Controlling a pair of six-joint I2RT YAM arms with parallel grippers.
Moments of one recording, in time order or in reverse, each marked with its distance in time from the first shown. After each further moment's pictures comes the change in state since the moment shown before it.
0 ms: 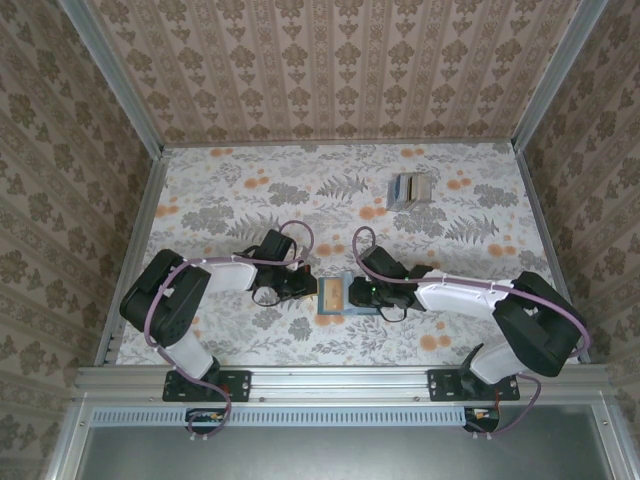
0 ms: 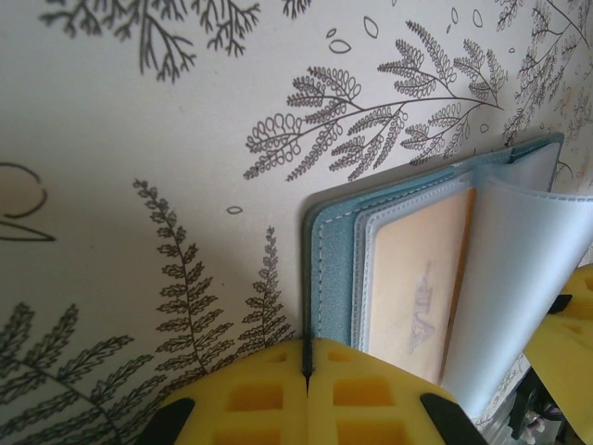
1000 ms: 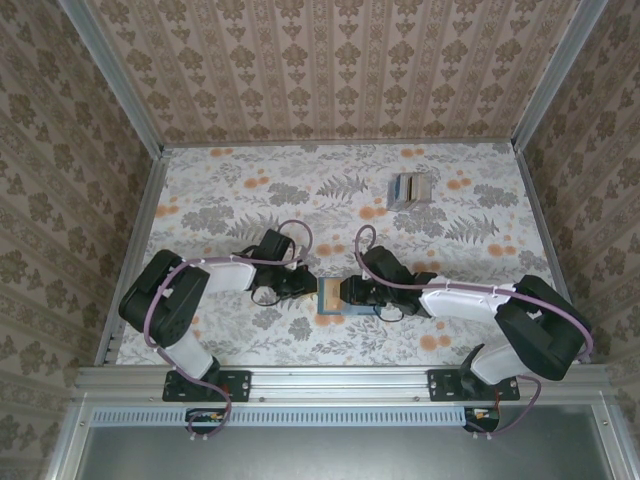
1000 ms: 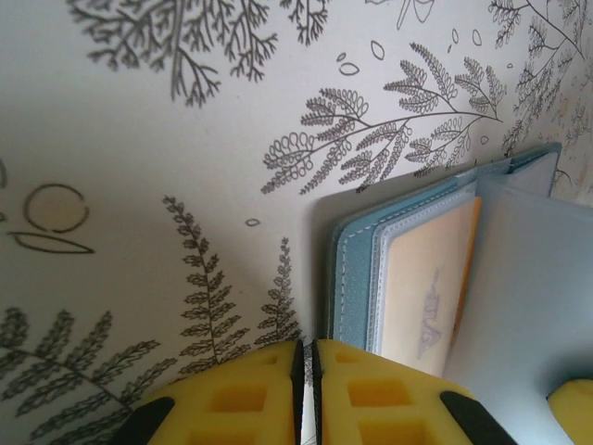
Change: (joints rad) left arm 0.021 -0.008 -0.004 0.003 -0.001 0.017; right arm -0.013 -0.023 -0.097 0.261 -0.085 0.009
